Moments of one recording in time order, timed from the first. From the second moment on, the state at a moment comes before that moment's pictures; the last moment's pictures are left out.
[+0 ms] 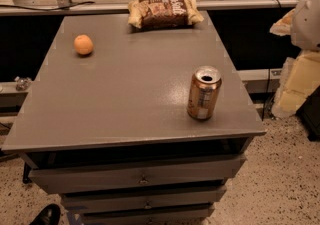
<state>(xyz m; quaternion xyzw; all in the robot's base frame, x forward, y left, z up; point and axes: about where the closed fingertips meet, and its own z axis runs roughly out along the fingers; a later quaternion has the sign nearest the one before) 0.438 -0.217 0.976 -0.60 0.78 -0.03 0.16</state>
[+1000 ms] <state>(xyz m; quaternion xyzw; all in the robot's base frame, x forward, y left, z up) 0.469 -0.197 0.898 -0.59 0.76 0.08 0.26</state>
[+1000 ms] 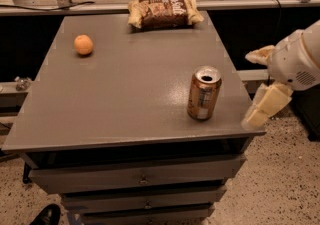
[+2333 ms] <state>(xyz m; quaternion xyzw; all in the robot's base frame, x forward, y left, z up) 0.511 -0.137 0.865 -0.44 0.68 0.36 0.46</state>
